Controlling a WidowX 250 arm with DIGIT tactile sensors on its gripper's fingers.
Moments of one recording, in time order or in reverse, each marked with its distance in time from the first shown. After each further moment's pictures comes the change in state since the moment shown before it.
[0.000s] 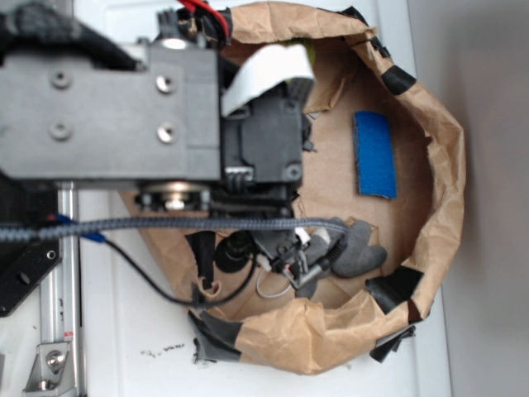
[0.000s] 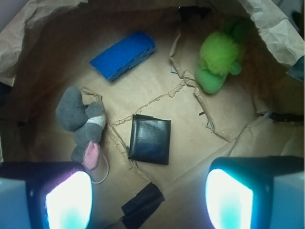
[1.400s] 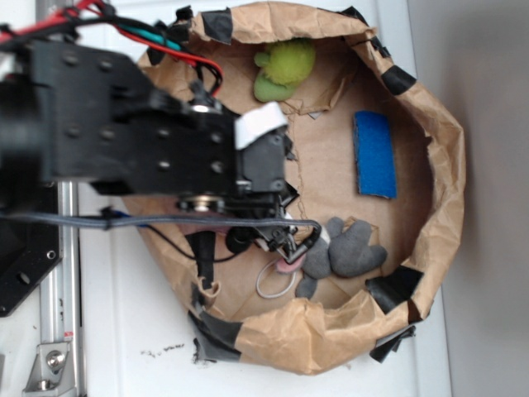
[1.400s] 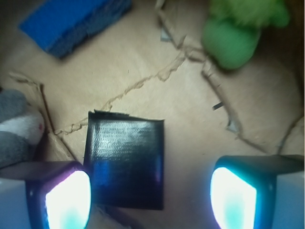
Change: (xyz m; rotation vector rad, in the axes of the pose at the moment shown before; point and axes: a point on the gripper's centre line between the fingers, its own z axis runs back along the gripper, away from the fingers) arm -0.001 0.012 -0.087 0.029 -0.012 0.056
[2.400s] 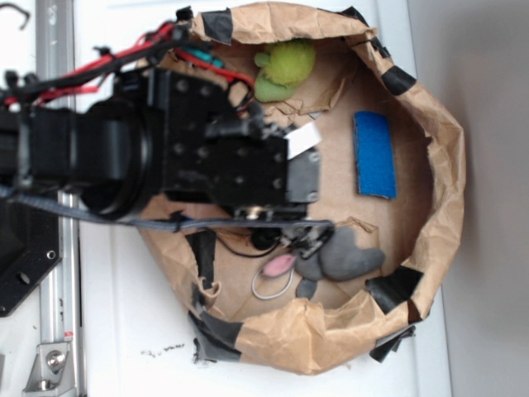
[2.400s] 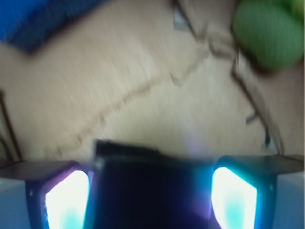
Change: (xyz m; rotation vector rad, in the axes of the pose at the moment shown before) arm -0.003 -0.001 -0.033 0.068 0.043 0.003
